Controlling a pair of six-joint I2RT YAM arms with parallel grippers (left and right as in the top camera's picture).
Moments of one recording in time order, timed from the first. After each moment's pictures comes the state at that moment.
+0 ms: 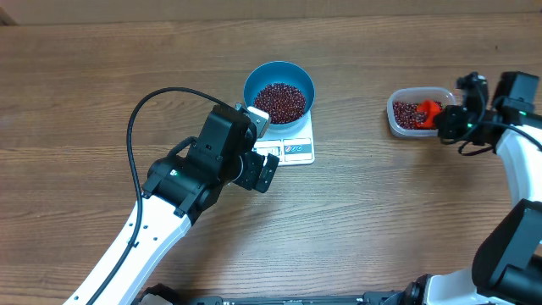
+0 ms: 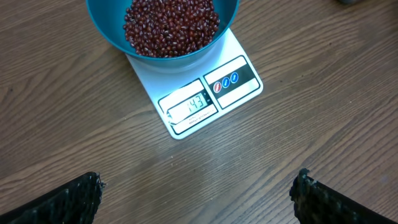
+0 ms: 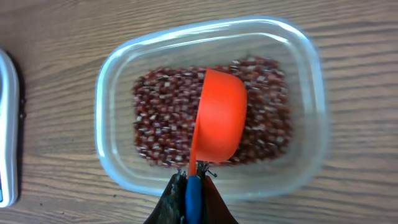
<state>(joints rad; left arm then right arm) -0.53 1.27 1.14 -0.80 0.01 -0.07 -0.38 1.68 1.20 -0.64 -0.40 -0.20</state>
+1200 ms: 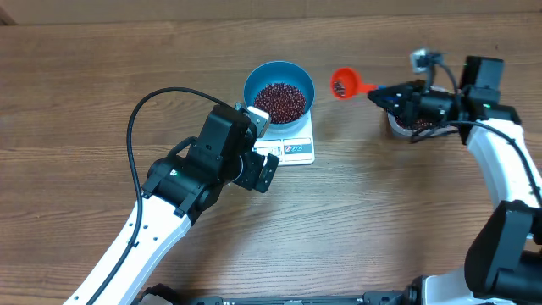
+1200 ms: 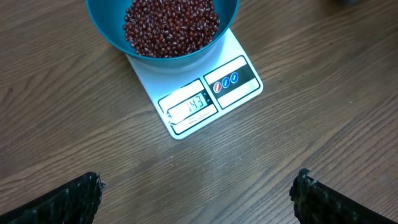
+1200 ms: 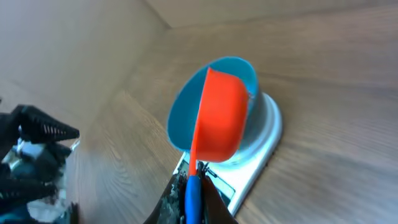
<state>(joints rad) -0.53 1.27 1.14 -0.80 0.01 -0.07 -0.18 1.68 1.20 -0.42 -1.15 -0.18</state>
